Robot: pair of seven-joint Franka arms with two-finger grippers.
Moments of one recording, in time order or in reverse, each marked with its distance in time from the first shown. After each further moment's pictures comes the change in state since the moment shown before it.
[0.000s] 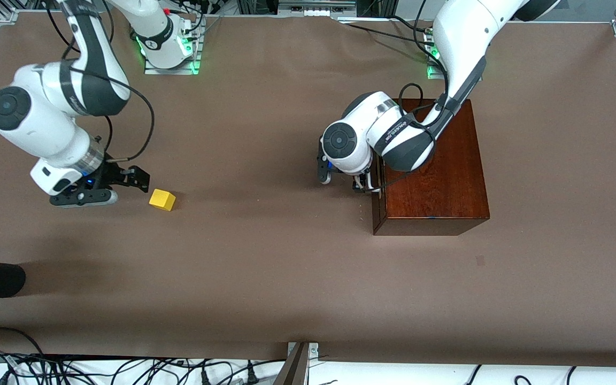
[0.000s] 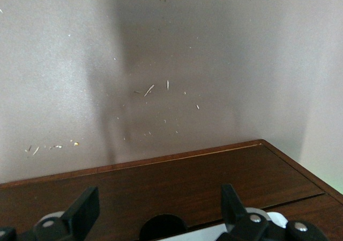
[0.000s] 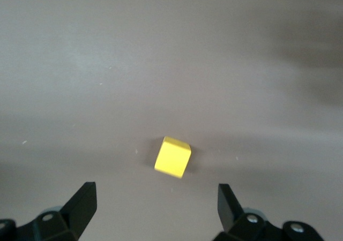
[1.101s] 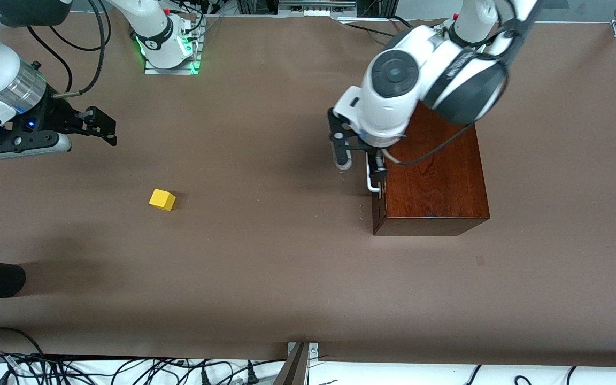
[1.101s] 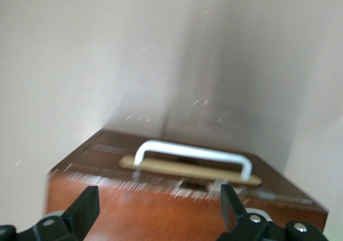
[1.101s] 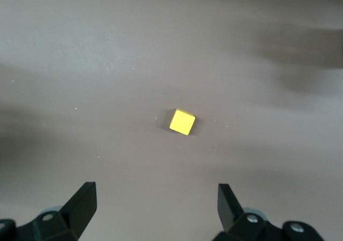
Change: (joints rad) left arm 0.127 -0.283 -0.012 0.047 -0.151 -0.021 -0.106; right arm 0.000 -0.119 0.027 0.246 -0.001 -0.376 -0.004
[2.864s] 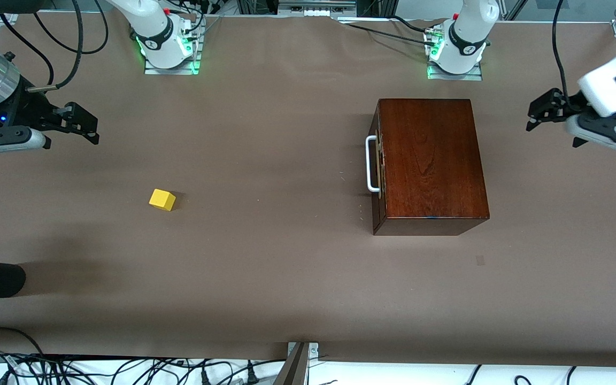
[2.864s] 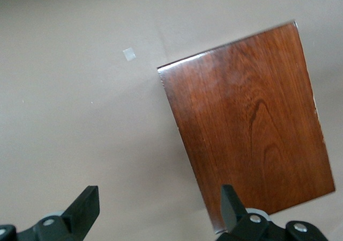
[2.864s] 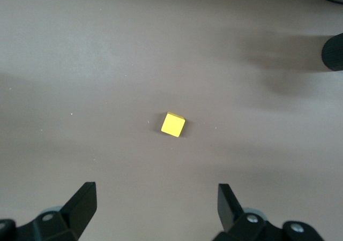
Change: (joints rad) left arm 0.166 -0.413 0.447 -0.182 -0.222 -0.155 -0.442; right arm -0.004 0.030 -0.016 0.101 -0.017 -0.068 0.000
